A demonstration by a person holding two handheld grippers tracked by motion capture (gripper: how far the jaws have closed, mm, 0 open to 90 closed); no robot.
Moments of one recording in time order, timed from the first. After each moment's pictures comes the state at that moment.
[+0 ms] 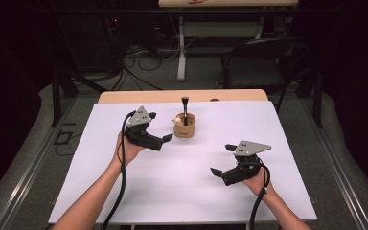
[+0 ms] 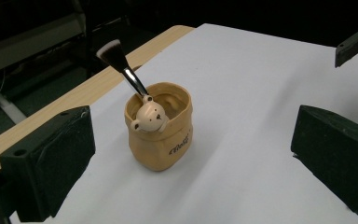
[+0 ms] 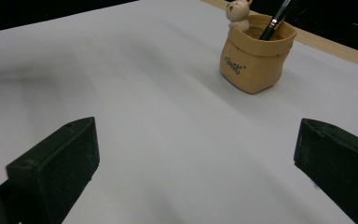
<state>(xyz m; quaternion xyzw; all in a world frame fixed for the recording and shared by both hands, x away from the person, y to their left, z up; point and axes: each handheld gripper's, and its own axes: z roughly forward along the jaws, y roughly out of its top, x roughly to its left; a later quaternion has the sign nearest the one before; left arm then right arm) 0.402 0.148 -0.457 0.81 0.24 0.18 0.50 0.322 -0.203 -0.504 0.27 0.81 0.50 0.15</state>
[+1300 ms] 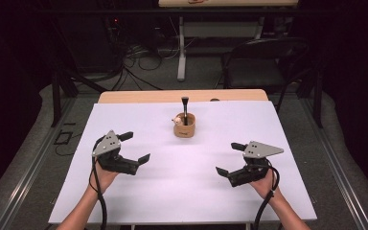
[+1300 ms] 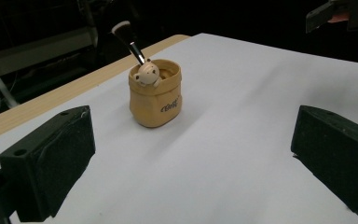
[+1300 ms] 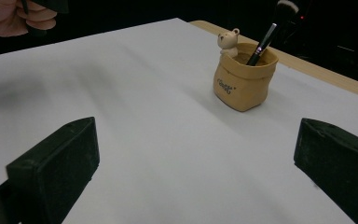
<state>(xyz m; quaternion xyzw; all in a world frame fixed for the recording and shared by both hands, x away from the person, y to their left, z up) 0.333 0.215 -0.478 0.78 0.25 0.19 0.54 0.309 -0.218 -0.489 0.26 0.78 0.54 0.17</state>
